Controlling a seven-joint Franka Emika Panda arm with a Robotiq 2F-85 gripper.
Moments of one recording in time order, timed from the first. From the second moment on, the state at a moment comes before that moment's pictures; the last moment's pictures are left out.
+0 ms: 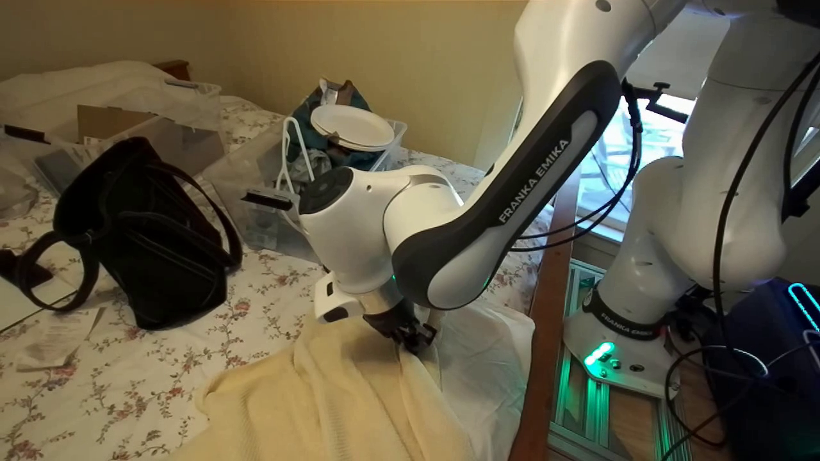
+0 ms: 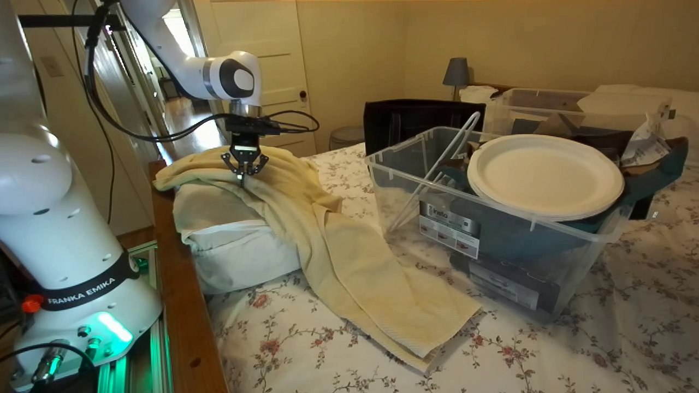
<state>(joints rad) 0.32 0.18 0.33 -2.35 -0.08 2.16 -0.76</state>
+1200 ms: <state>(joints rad) 0.40 -0.23 0.40 -2.60 0.23 2.00 -0.32</state>
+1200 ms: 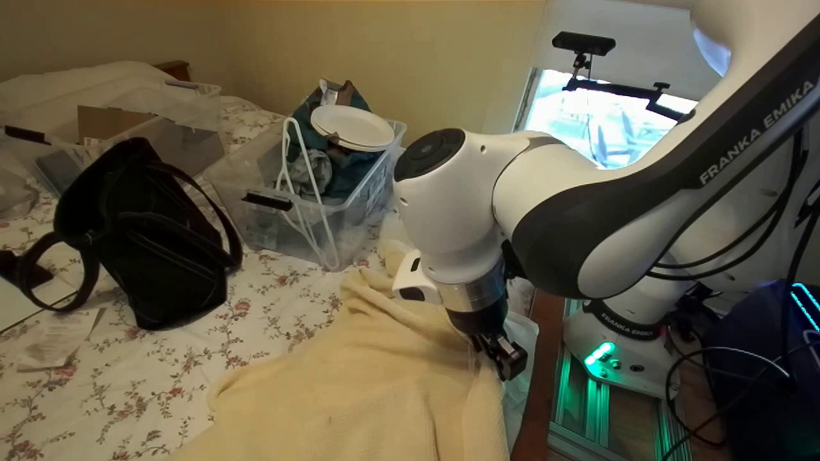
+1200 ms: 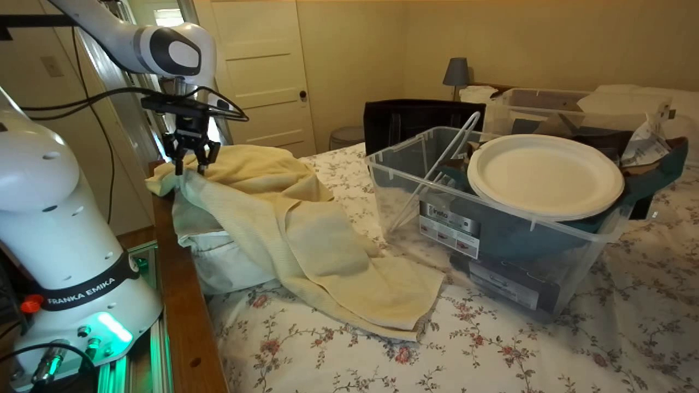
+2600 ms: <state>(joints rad) 0.30 -0.09 0.24 -2.49 0.09 2.28 -0.38</state>
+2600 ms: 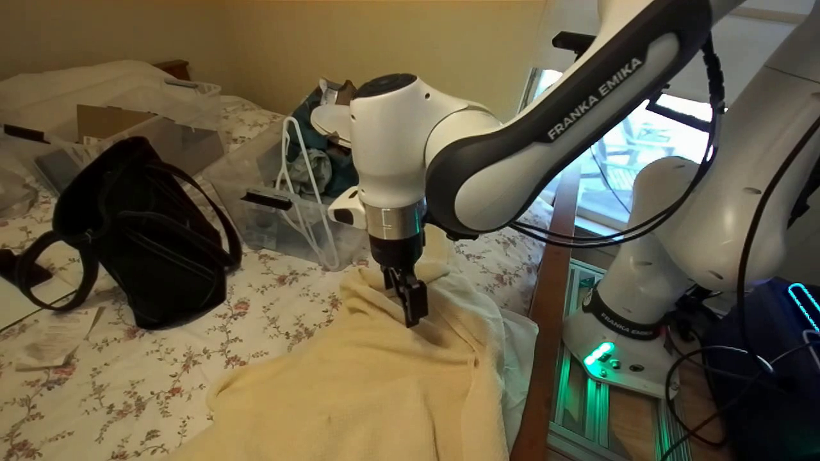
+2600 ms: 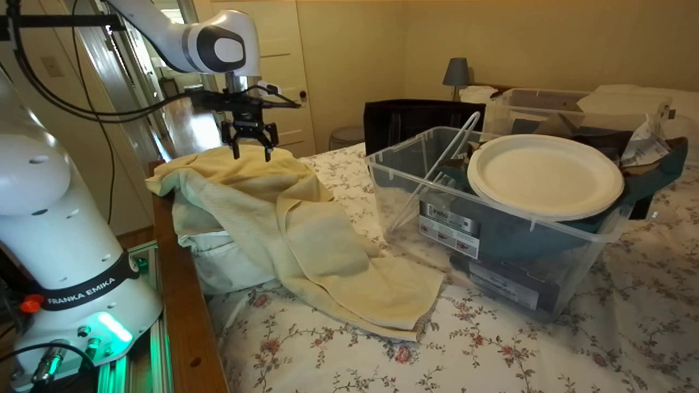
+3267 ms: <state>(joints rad) 0.24 0.08 0.22 -2.49 0.10 2.49 -0.27</state>
